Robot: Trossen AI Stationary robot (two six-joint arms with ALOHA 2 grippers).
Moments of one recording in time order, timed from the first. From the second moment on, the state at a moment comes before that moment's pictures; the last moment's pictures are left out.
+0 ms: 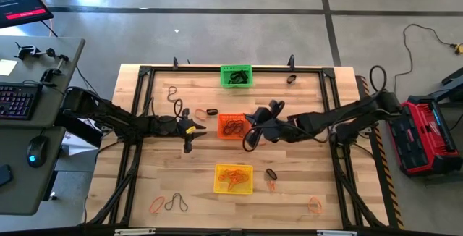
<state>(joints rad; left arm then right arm) -0.04 1.32 0.14 0.76 -0.19 -0.02 0.21 1.48 1.07 -0.21 0.68 0.42</state>
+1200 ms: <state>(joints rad) -0.04 1.32 0.14 0.75 -0.19 -0.02 0.08 1.72 1.07 -0.18 0.47 0.45</state>
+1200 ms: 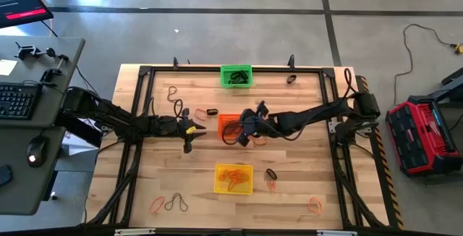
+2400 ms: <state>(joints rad) 0.13 1.29 0.45 0.08 -0.16 0.03 0.20 1.72 1.14 -0.25 0.59 0.36</state>
